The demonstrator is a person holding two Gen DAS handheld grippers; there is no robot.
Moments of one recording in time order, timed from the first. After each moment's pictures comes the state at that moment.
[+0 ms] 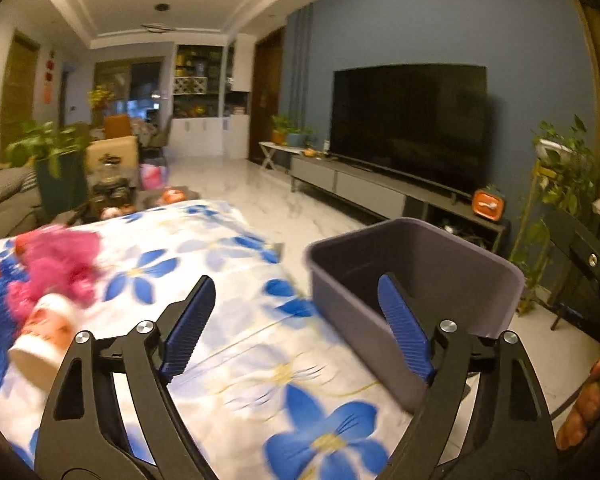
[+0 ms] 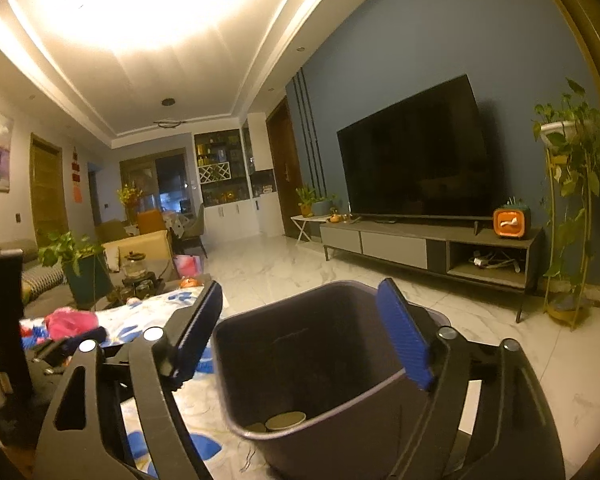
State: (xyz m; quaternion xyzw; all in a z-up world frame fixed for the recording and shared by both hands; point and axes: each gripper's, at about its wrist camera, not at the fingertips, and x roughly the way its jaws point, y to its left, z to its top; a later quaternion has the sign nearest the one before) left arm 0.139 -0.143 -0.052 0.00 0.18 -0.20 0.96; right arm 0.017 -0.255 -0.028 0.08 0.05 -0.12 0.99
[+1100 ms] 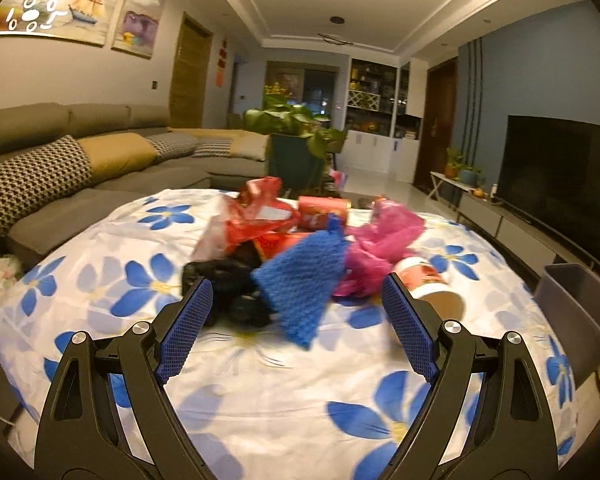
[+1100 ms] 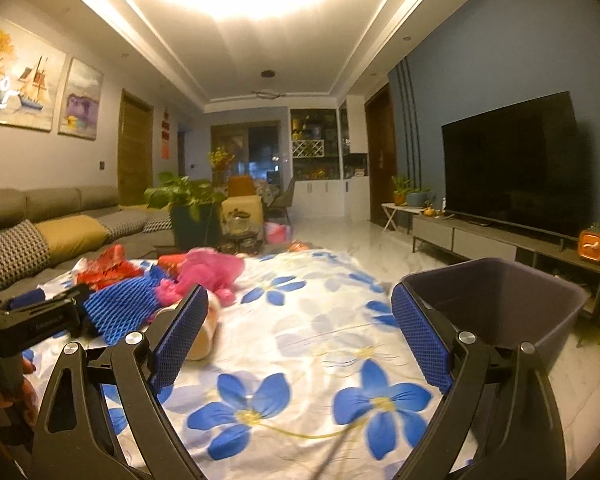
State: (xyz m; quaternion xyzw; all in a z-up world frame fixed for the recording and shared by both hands) left arm 0.066 0.115 -0.056 -0.07 0.17 0.11 0.98; right arm 0.036 -0.082 -0.052 0.02 0.08 0.05 1.00
